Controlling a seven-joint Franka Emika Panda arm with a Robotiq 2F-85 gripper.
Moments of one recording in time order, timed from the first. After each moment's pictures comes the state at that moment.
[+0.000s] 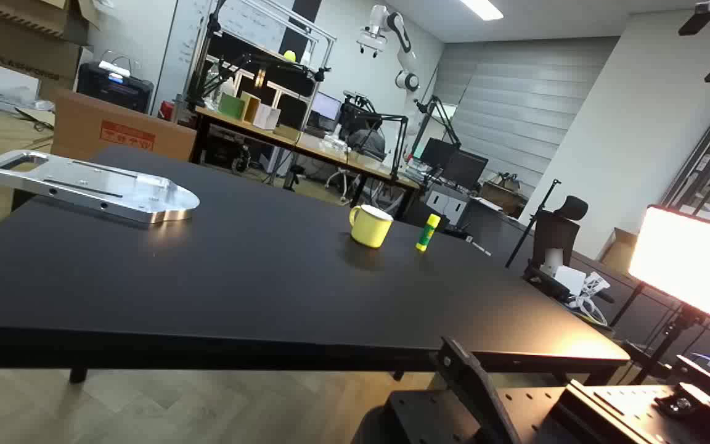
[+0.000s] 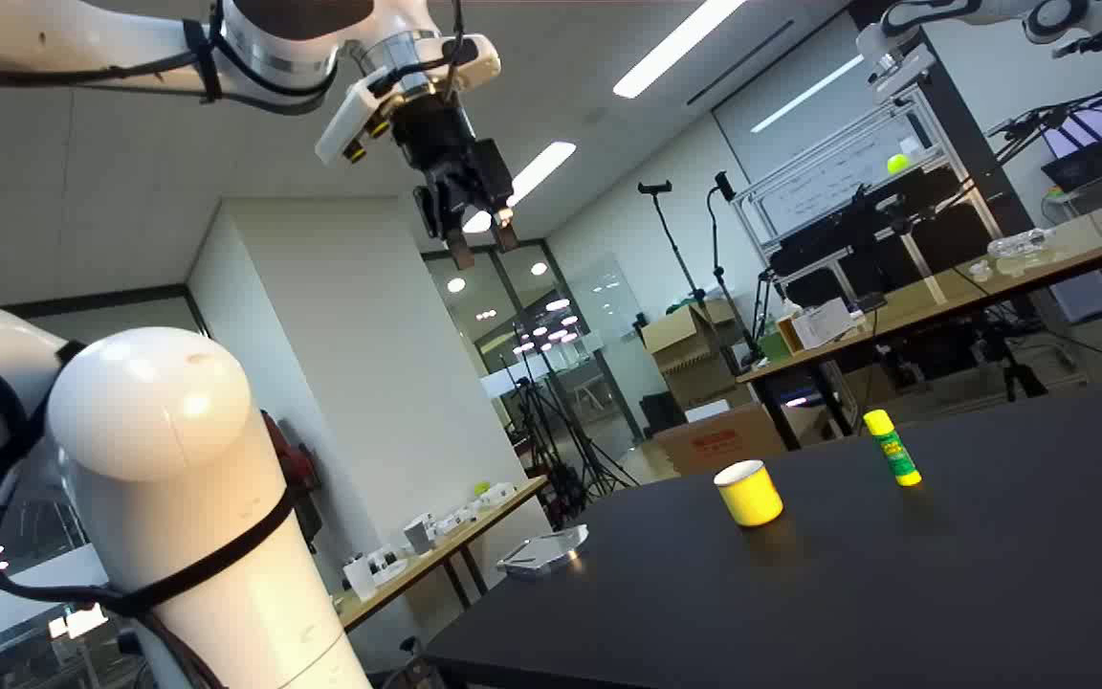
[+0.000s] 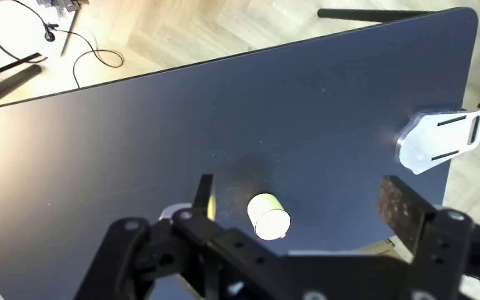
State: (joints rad) arm -0.10 -0.87 -0.28 -2.51 0.06 1.76 -0.12
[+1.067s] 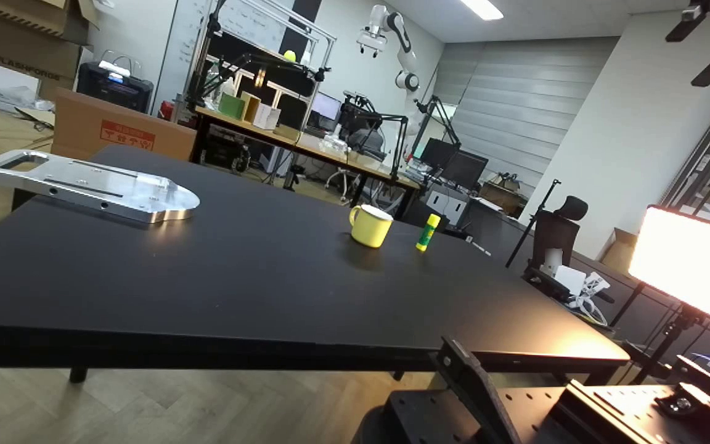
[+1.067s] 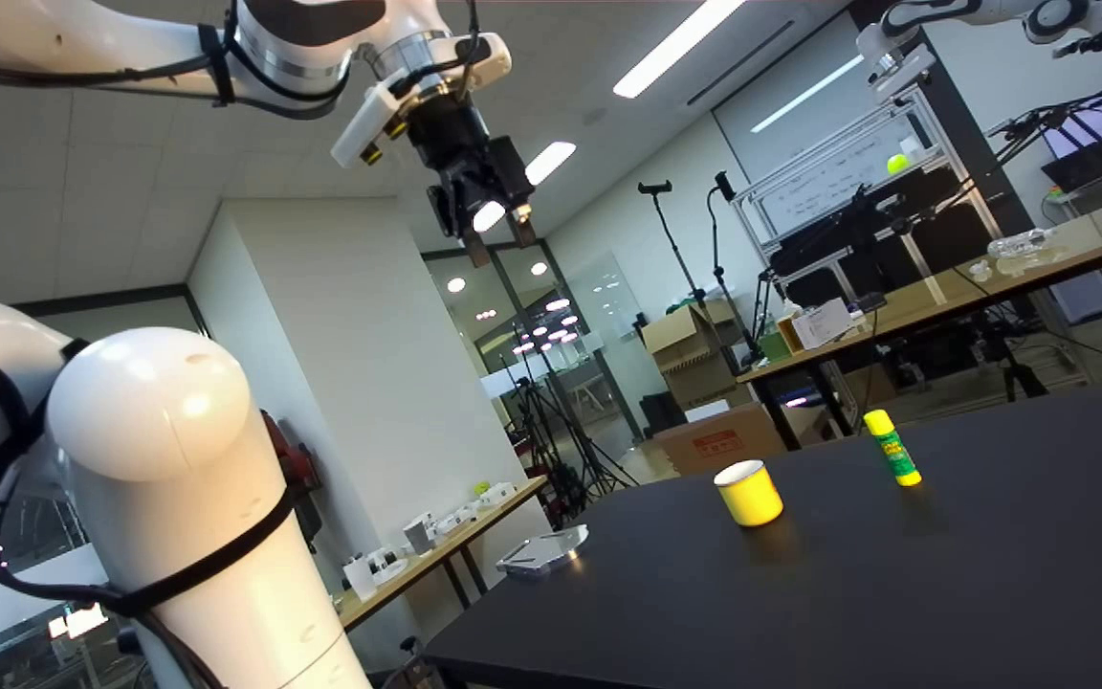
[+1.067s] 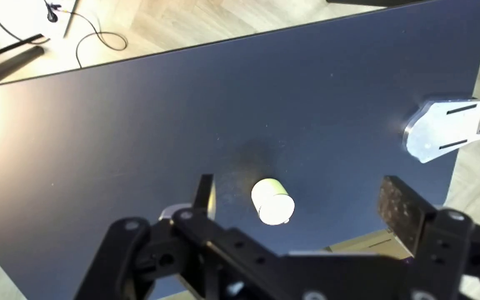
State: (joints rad) arm -0.11 -0.83 -0.28 -2.51 0.06 1.84 -0.15
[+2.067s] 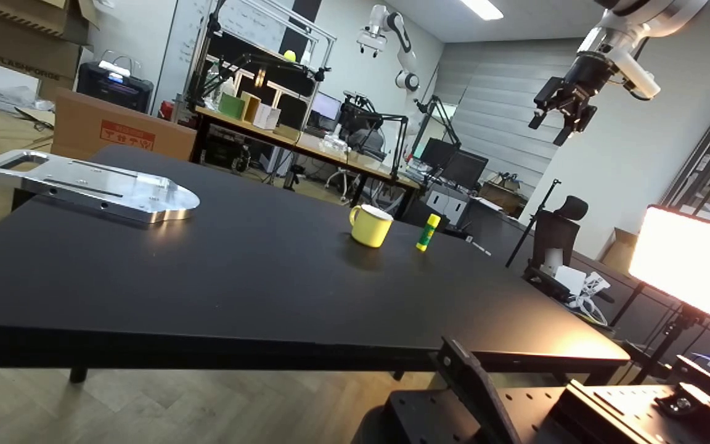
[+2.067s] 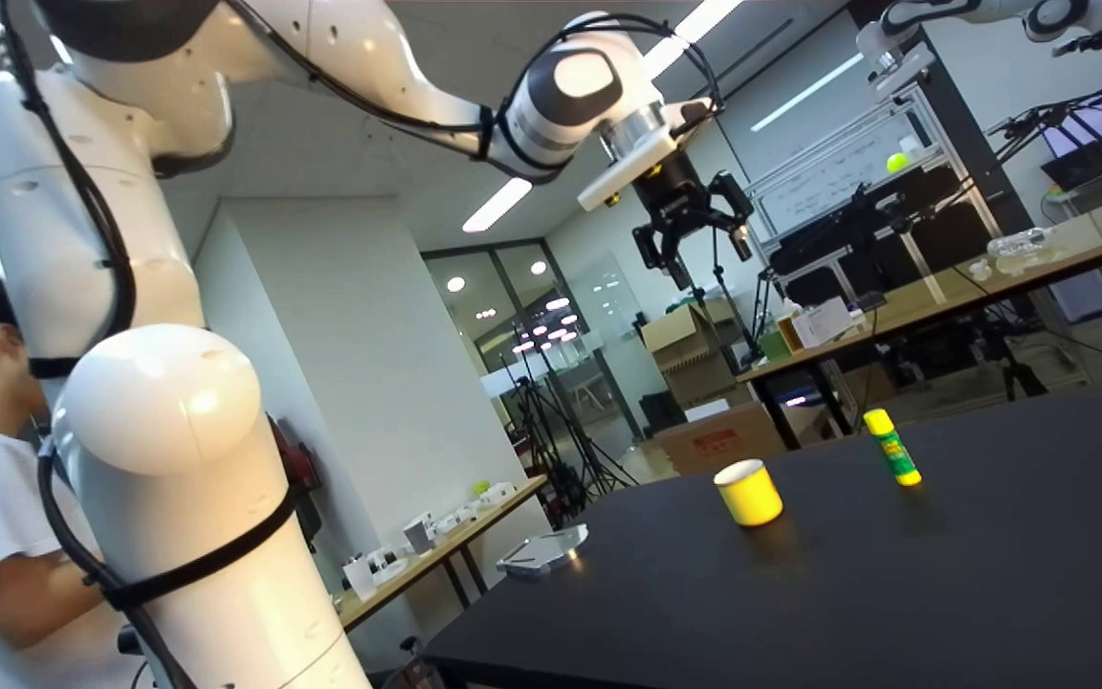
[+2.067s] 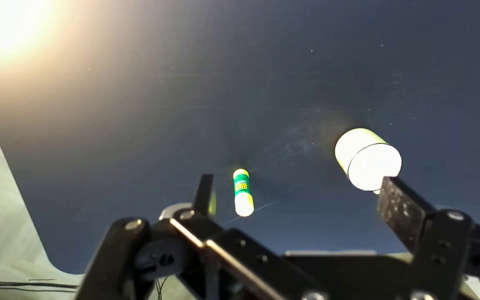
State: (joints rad) arm -0.04 0.06 -0.32 -2.03 0.12 2.19 -0.38
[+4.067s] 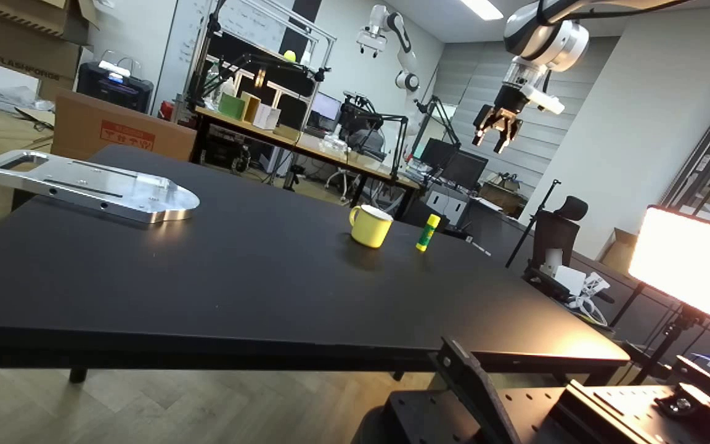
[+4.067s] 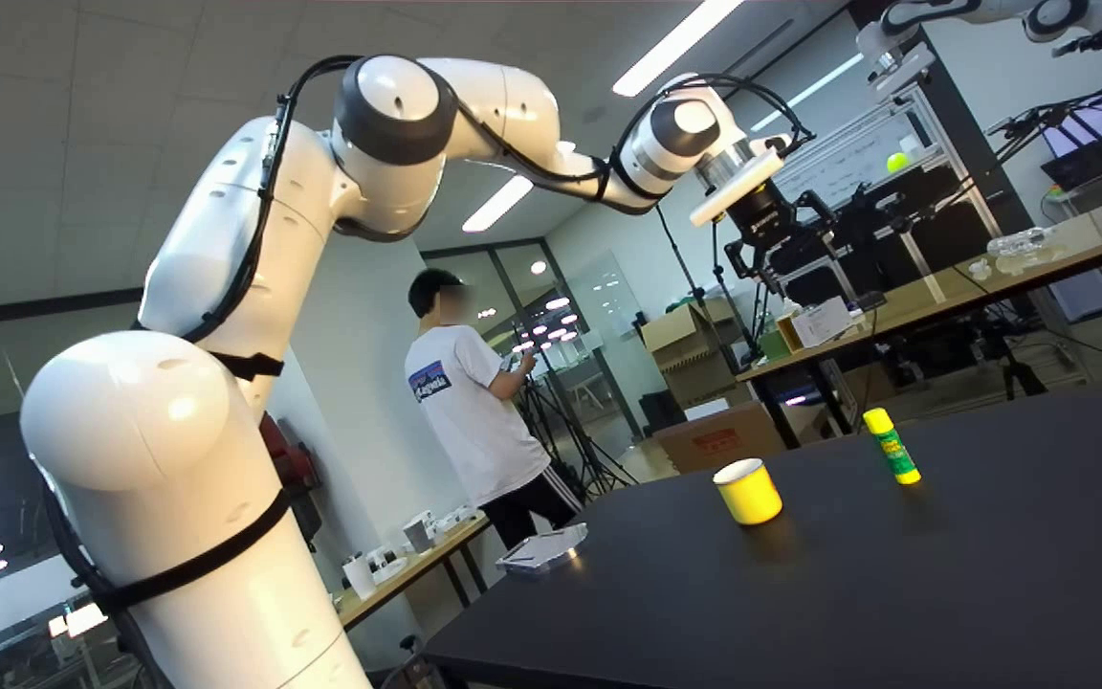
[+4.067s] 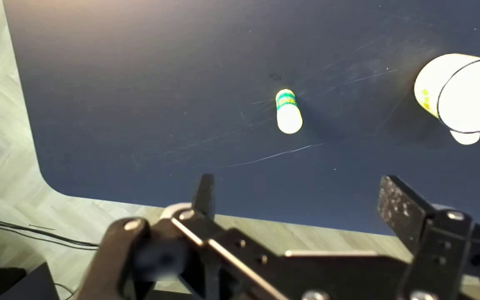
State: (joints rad) arm -0.21 0.70 -0.10 -1.23 0.01 2.06 -0.38
